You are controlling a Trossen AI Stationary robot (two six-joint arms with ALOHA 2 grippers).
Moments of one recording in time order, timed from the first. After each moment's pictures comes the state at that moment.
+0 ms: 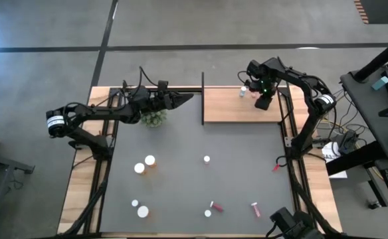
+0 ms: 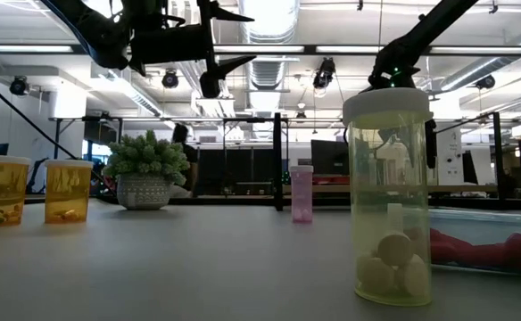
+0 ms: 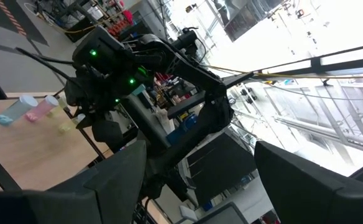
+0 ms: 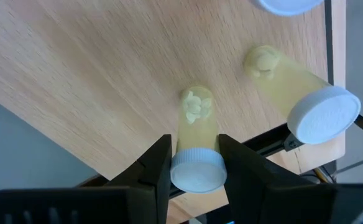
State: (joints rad) left arm 0.43 1.39 0.75 0.90 0.25 -1.01; right arm -0.99 1.77 1.34 -1.29 0.21 -0.47
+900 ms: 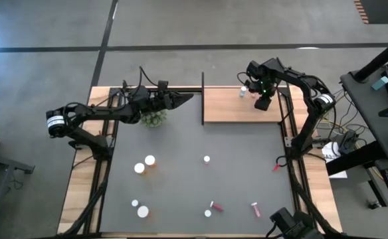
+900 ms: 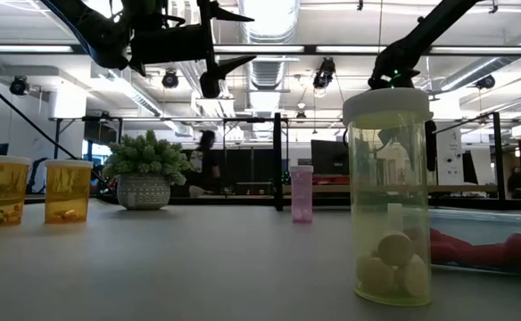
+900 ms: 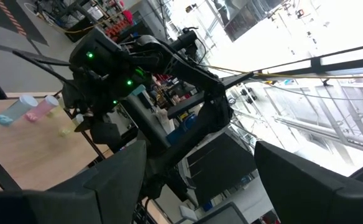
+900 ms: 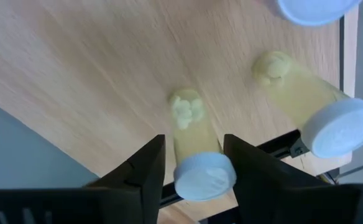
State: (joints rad) left arm 0.43 1.39 0.75 0.90 0.25 -1.01; right arm -0.99 1.77 1.33 -1.29 0.20 -0.47
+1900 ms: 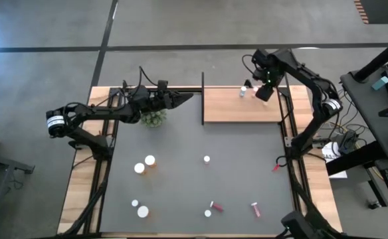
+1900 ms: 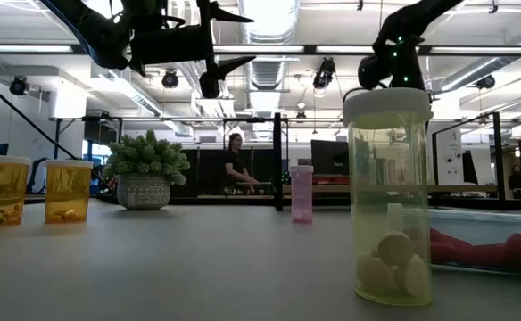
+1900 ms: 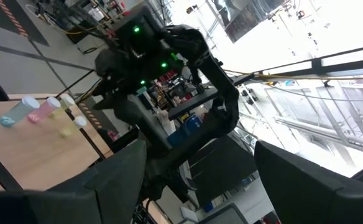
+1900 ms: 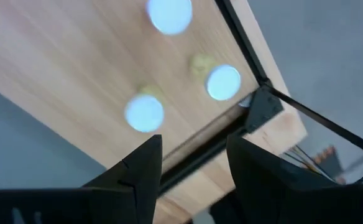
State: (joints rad) left arm 0.44 1.39 0.75 0.90 0.25 -1.01; right arm -0.99 1.67 1.52 -1.40 0.21 -0.36
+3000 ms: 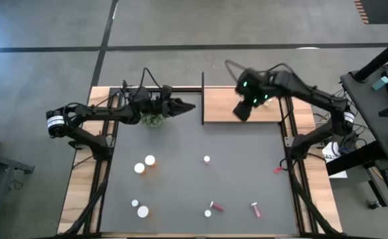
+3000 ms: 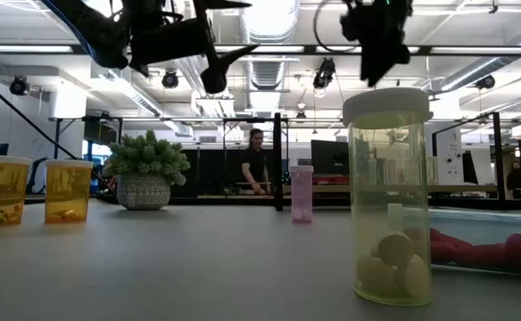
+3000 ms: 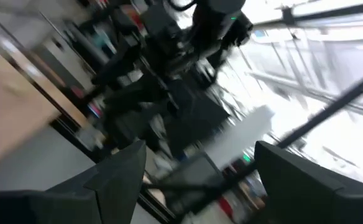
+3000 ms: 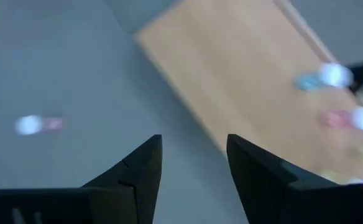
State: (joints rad) left arm 0.41 1.39 0.75 0.90 0.50 -1.03; right arm -0.43 1.44 1.55 -1.25 0.00 0.20
